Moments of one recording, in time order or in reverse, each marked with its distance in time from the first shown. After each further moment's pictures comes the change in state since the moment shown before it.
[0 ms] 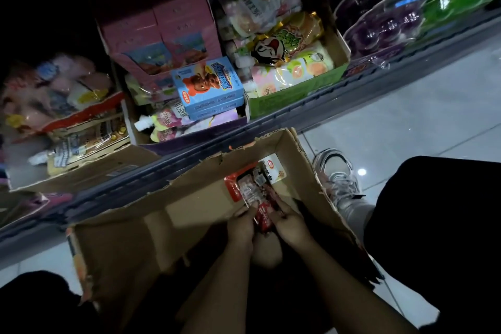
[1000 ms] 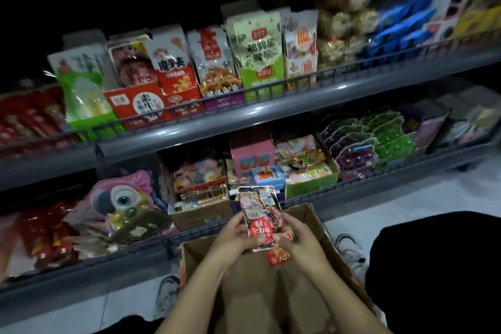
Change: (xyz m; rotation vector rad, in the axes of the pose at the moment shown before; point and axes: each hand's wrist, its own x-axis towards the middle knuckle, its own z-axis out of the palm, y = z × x) left_hand -0.277 0.146 -0.096 0.280 -0.383 0.639; right_hand -0.201 -0.119 -0.051 0.219 -0.009 -0.671
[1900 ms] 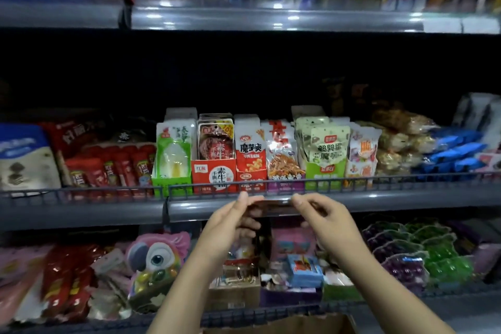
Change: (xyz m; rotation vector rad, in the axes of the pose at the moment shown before) left_hand -0.049 0.178 -0.078 -0.112 0.169 0.454; right_hand 0.005 -0.267 0.016 -0.133 0.059 -0.564
